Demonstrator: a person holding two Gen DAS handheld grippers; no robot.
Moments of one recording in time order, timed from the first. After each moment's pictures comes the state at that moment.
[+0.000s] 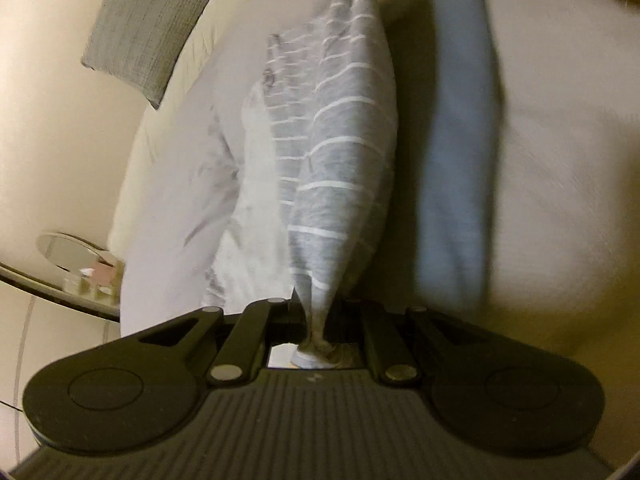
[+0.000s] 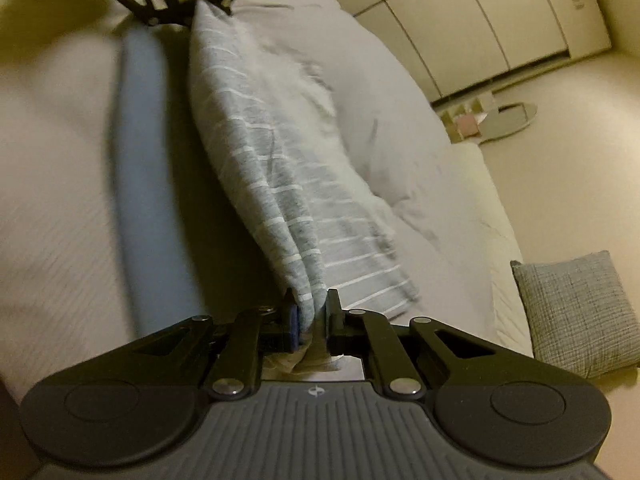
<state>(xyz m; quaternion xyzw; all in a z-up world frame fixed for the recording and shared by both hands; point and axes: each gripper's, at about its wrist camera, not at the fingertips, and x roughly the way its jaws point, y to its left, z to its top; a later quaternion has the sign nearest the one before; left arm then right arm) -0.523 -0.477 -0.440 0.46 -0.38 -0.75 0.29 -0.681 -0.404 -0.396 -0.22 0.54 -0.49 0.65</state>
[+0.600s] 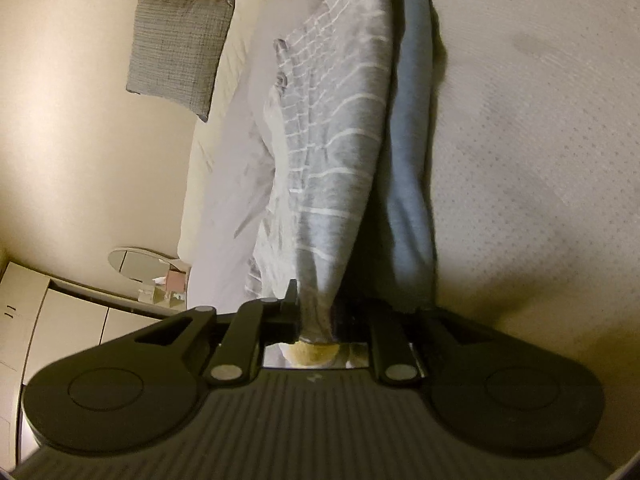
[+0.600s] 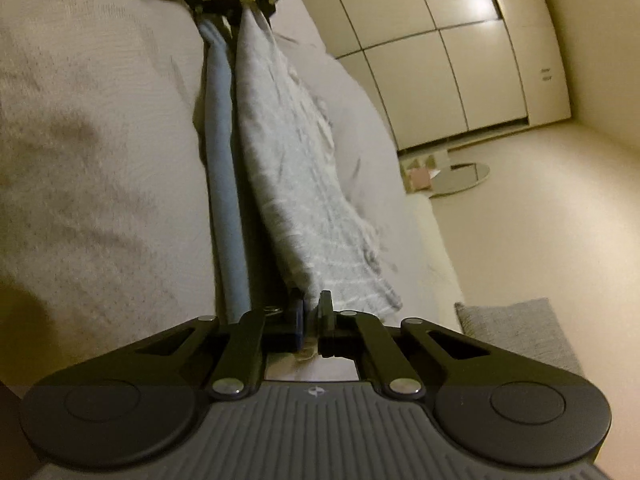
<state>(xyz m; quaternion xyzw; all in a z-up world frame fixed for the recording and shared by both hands) -0.528 -0.459 -0.460 0.45 -0.45 -0.69 0.34 -0.695 -0.387 -0.431 -0.32 0.51 -0.50 0.62</state>
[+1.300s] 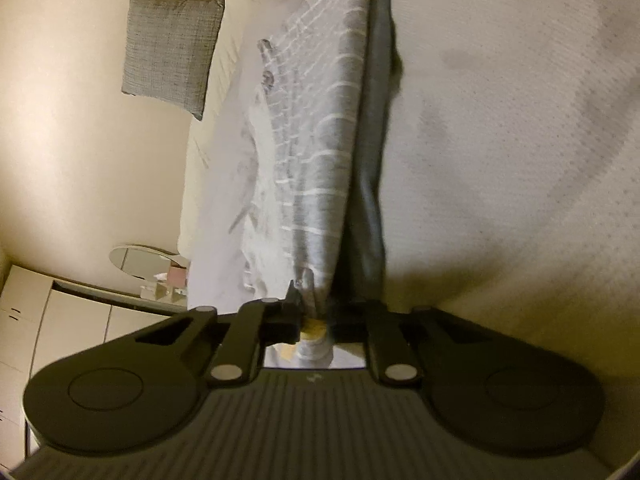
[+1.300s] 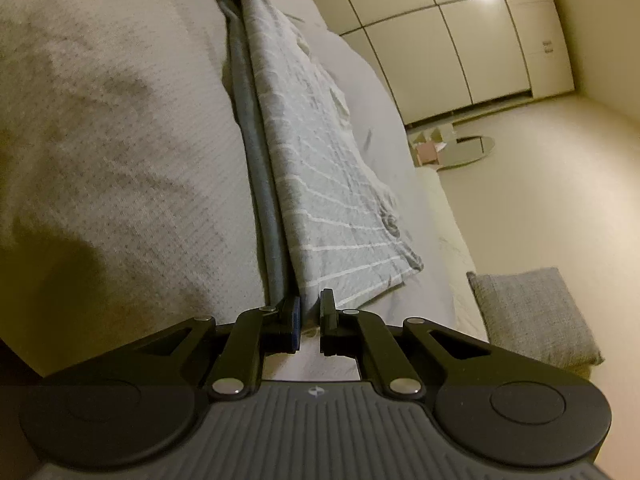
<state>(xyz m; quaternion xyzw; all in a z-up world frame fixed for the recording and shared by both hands) -0.514 -0.422 -0.479 0.46 -0.46 -0.68 0.34 -0.704 -0.355 -0.452 -0.27 0.52 -0.52 0.62</state>
